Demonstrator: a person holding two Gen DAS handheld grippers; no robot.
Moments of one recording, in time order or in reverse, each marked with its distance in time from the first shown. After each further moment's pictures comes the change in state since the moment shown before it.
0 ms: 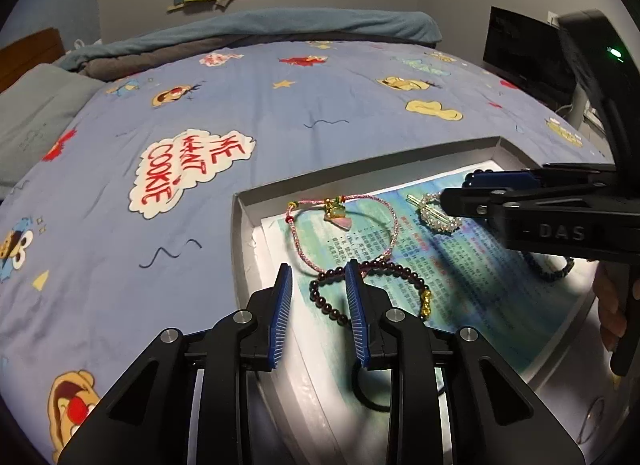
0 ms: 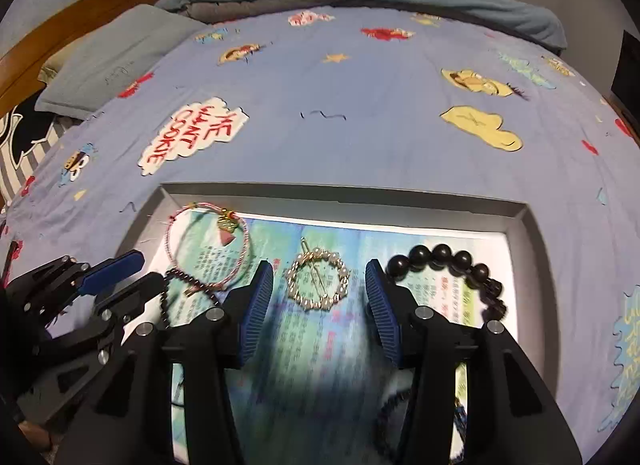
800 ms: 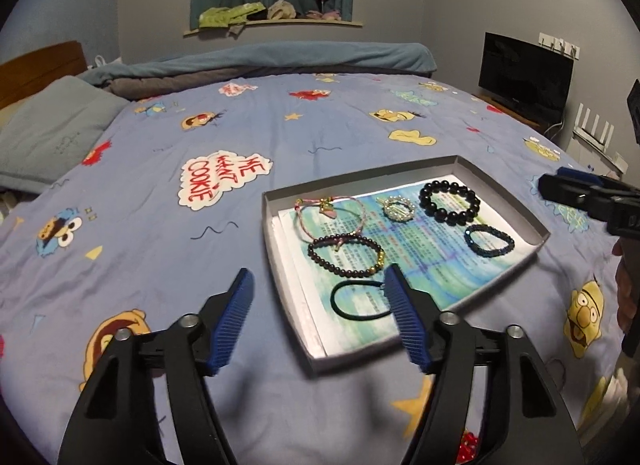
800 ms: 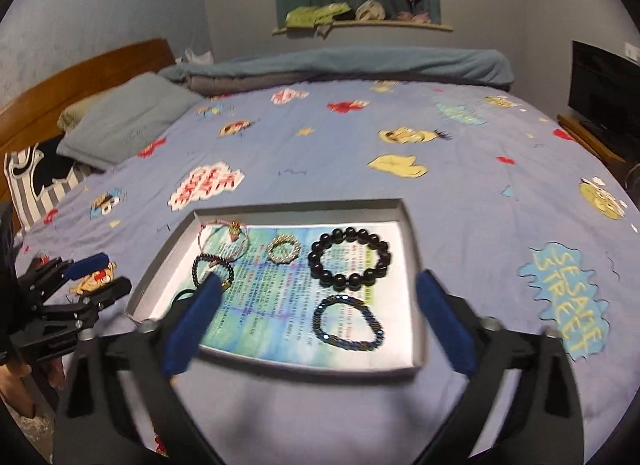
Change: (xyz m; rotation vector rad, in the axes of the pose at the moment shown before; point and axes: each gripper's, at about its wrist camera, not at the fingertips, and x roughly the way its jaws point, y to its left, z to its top) left arm -0.099 -0.013 -0.033 -0.007 -0.107 0.028; right arm -0.139 -0.035 -0.073 0.061 -0.278 -0.033
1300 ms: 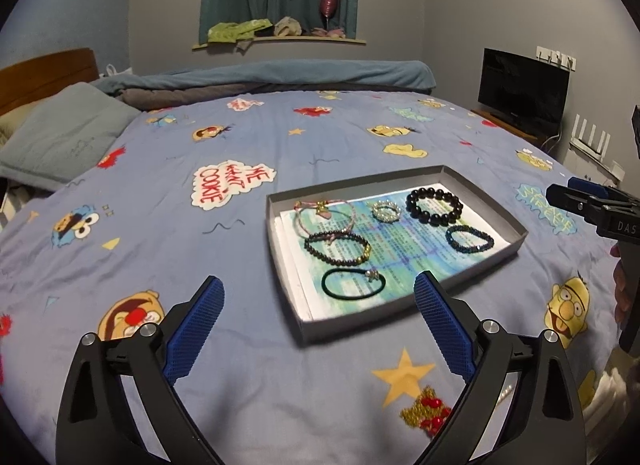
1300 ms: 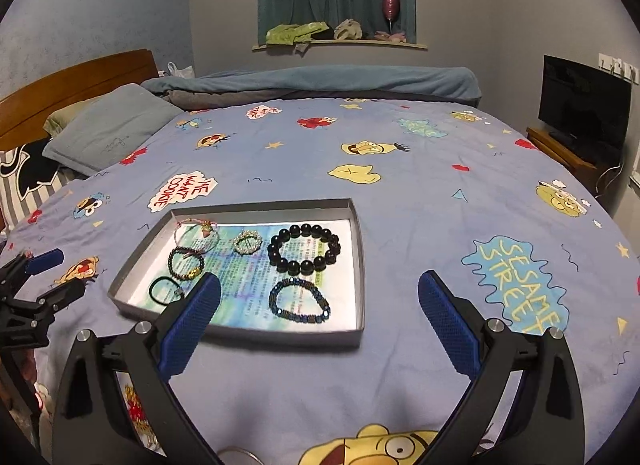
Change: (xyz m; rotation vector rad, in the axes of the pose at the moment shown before) left arm -0.040 -0.008 -0.023 -0.022 -0.062 0.012; right arm -0.039 -0.018 -0.026 -0.015 -0.057 -0.093
